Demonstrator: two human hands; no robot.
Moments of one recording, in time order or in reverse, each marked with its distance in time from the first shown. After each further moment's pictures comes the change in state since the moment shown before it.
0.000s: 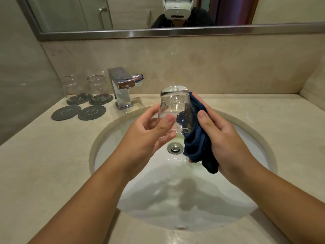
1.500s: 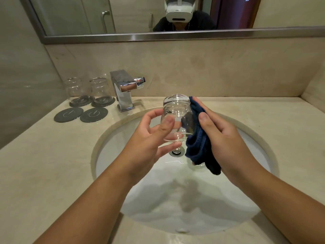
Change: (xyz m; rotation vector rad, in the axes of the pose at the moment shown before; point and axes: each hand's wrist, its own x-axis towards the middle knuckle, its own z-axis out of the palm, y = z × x) left_hand -0.001 -0.002 0.006 -0.065 0.048 -0.064; right_hand 0.001 -0.005 0.000 -0.115 0.036 -0.026
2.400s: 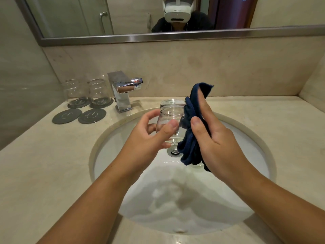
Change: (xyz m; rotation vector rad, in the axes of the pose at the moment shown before) left_hand 0.002 -0.001 -0.001 0.229 0.074 0.063; right_hand -0.008 -0.005 0.005 -0.224 0.019 -0.098
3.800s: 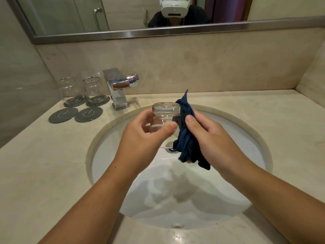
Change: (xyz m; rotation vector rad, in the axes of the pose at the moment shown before) left_hand -0.002 0.000 0.003 0.251 0.079 0.154; right_hand 0.001 0.001 -0.003 0.248 -0.124 0.253
